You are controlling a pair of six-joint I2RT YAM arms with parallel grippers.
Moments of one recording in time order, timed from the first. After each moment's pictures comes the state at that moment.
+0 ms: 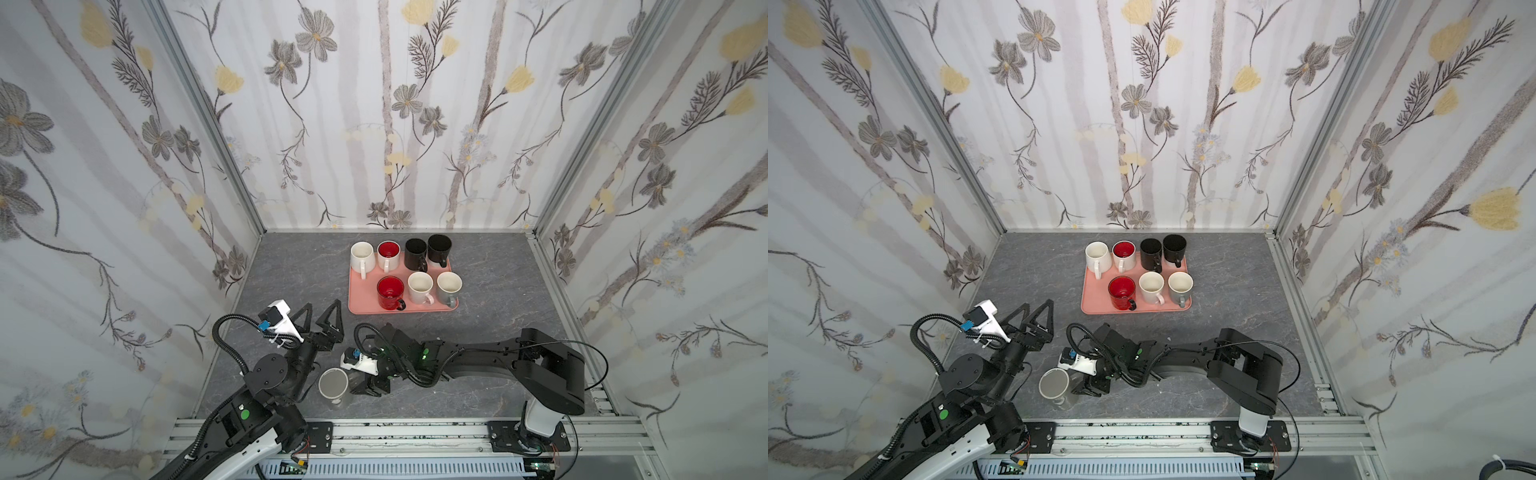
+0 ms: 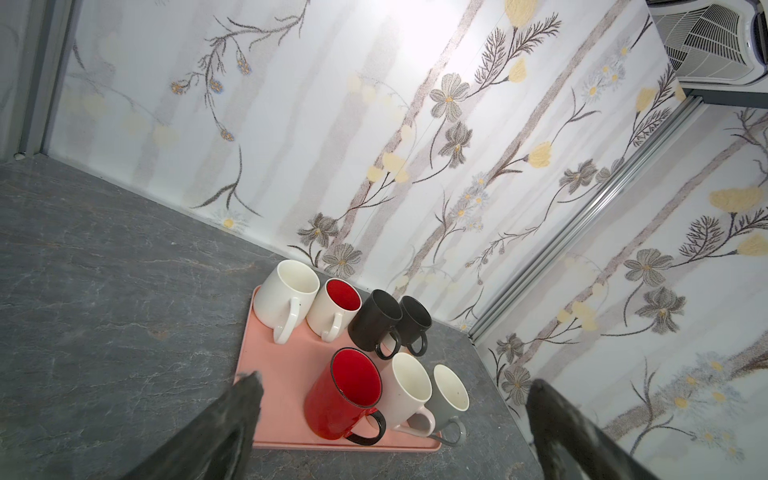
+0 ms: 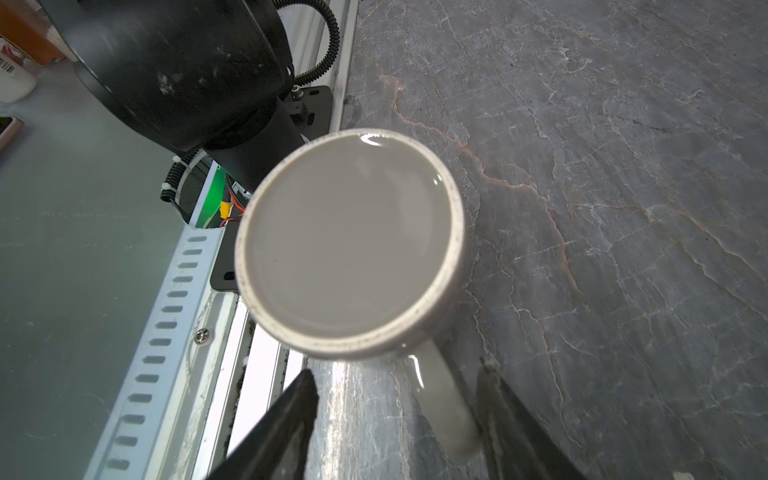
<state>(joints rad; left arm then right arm) -0.89 0.29 0.48 -0.11 -0.61 -0.60 1.20 1.77 0.98 0.11 -0.43 -0.17</state>
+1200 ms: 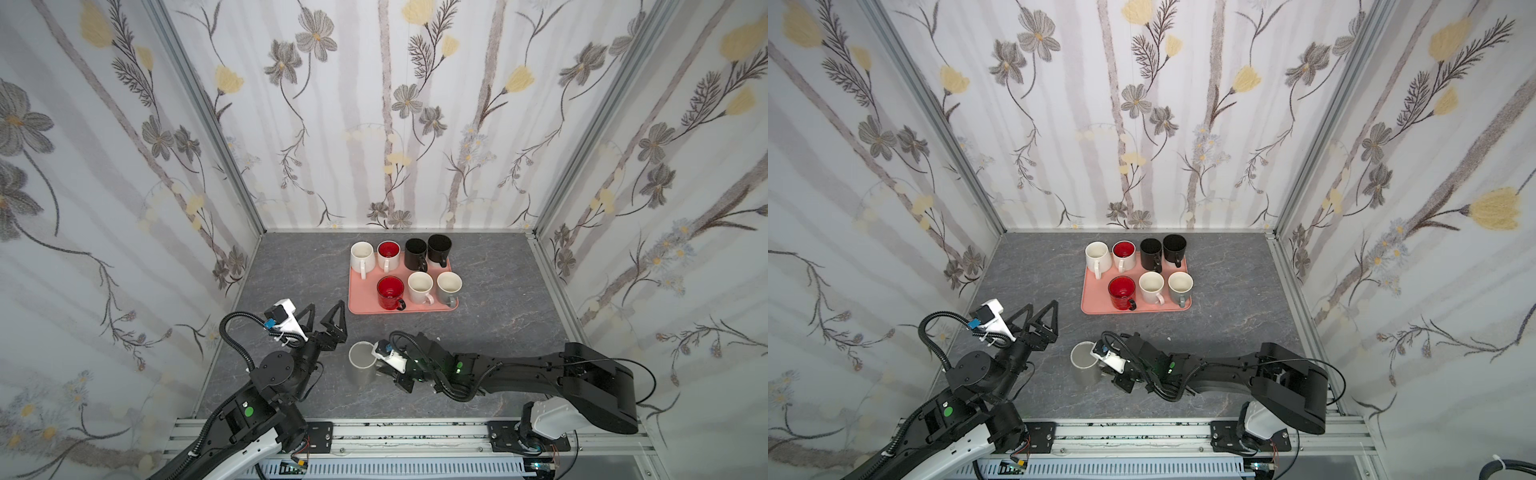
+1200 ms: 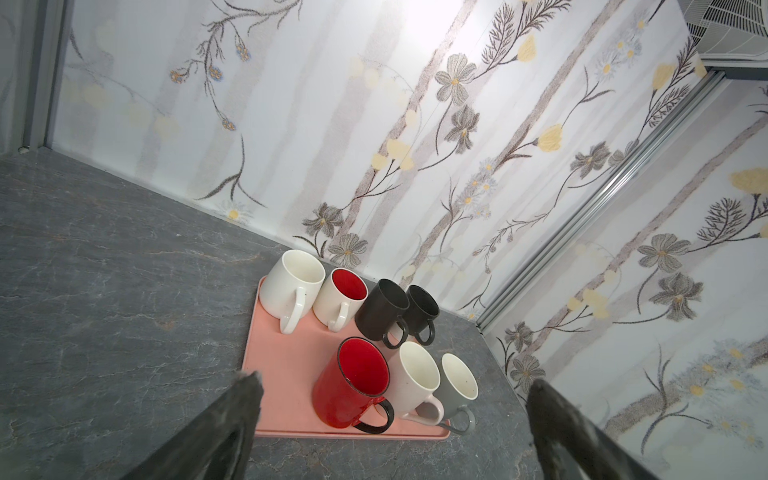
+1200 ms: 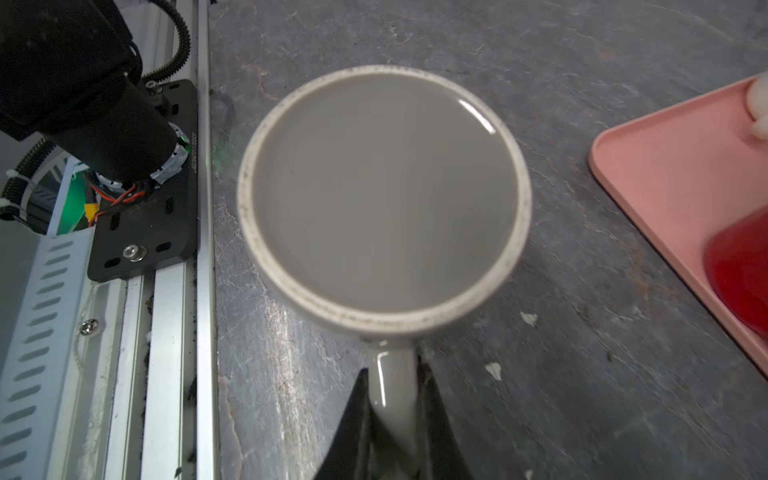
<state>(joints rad) -0.89 0.33 0.47 -0.11 -0.60 -0.60 1.16 1.44 0.63 0.25 -0.09 0.01</state>
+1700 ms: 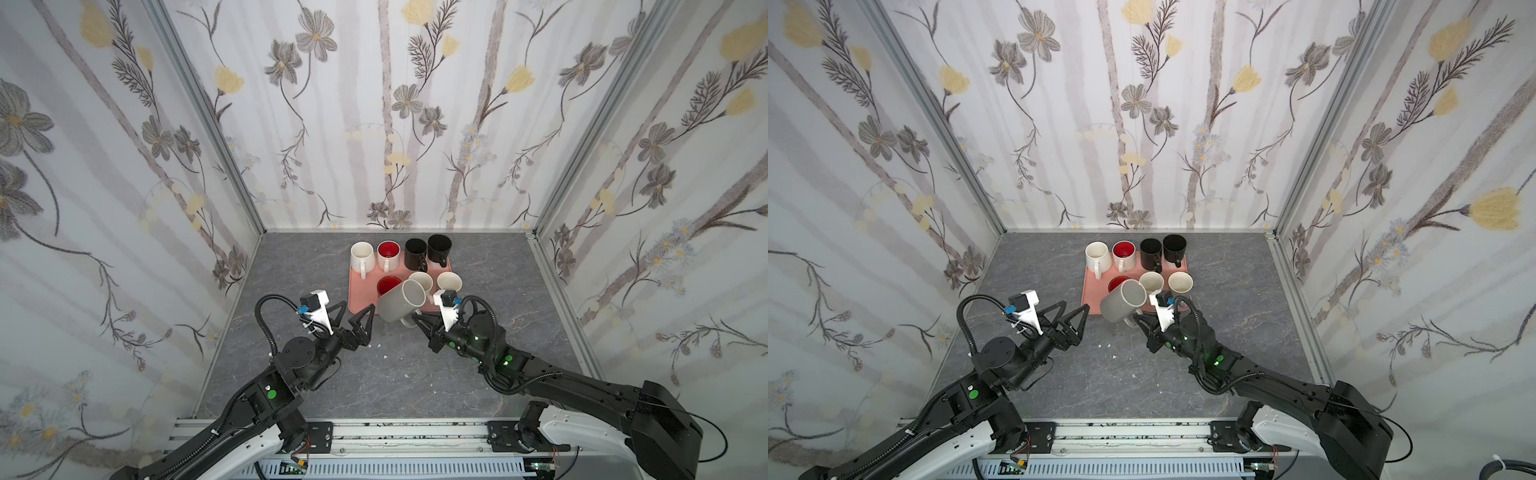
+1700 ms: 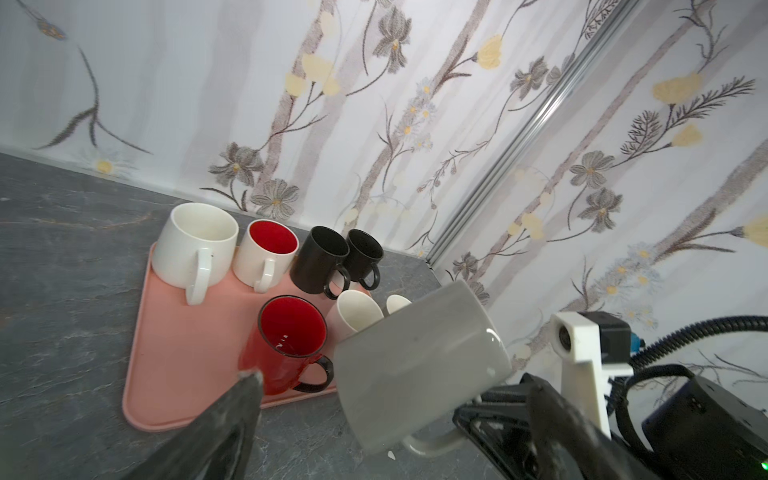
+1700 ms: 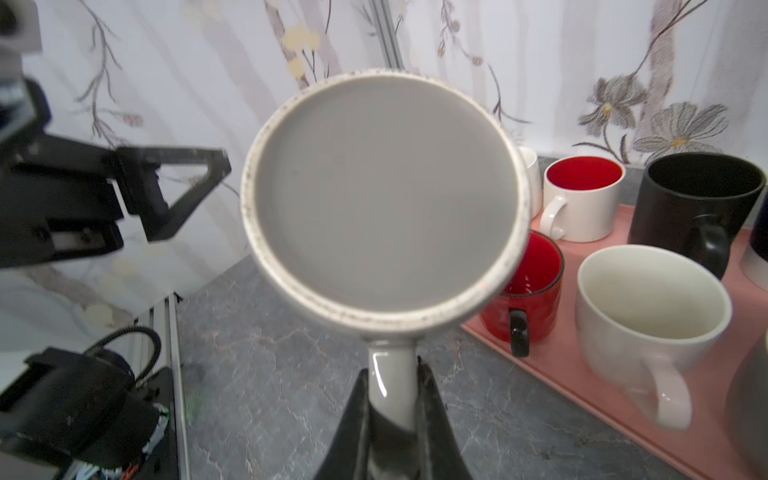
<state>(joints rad) -0.86 0.53 0.46 0.08 -0.28 -0.60 0.85 1.08 0.48 0.50 -0.09 0.33</state>
